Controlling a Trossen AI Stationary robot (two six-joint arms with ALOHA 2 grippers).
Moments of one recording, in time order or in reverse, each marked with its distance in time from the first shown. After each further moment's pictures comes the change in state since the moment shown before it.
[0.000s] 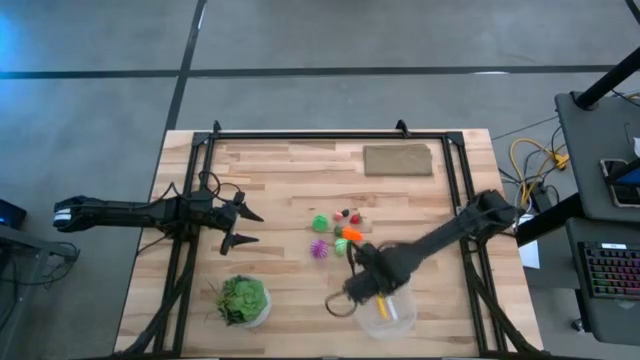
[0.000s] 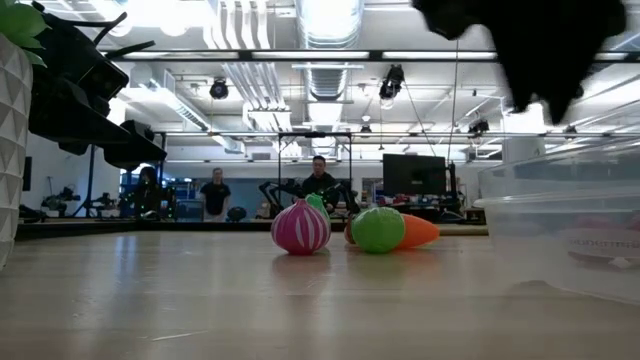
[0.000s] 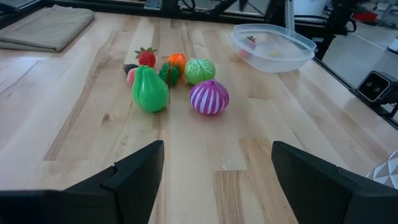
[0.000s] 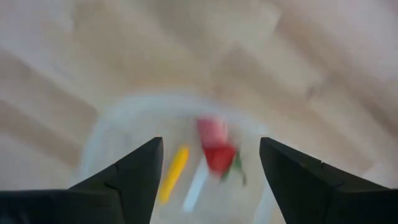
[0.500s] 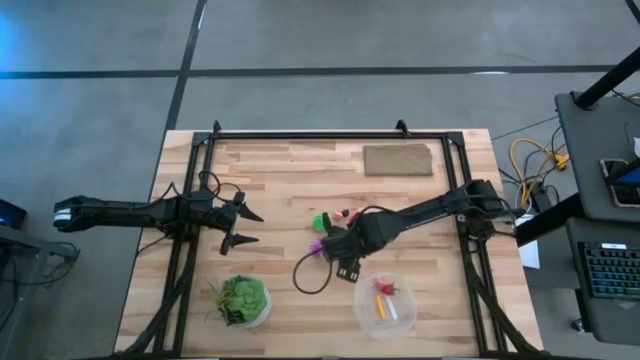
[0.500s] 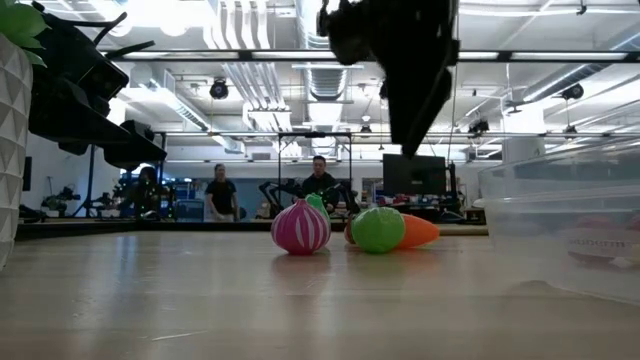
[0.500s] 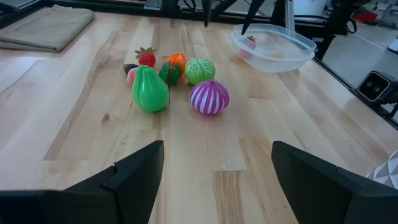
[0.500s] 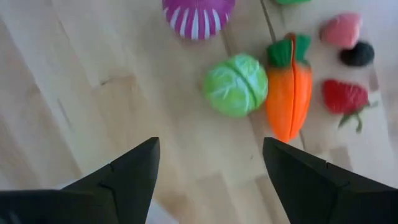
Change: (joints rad) left arm 0.000 0.000 0.000 0.000 0.000 0.000; right arm -0.212 0.035 0.000 0.193 0.014 -0.793
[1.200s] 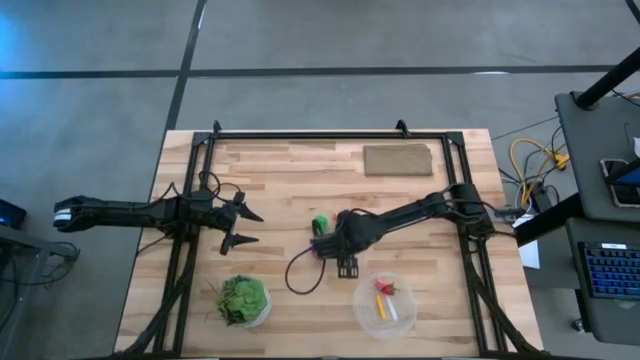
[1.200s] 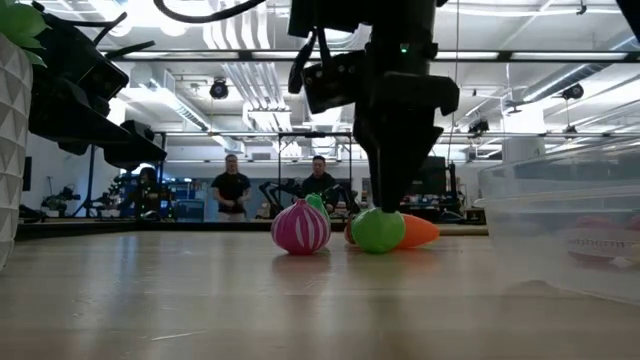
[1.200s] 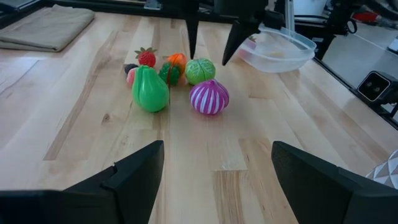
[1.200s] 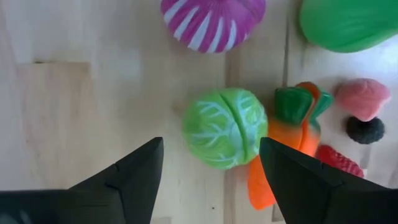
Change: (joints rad) left arm 0.000 0.000 0.000 0.000 0.000 0.000; right arm -0.041 0.124 -0.008 0.074 0.037 -0.367
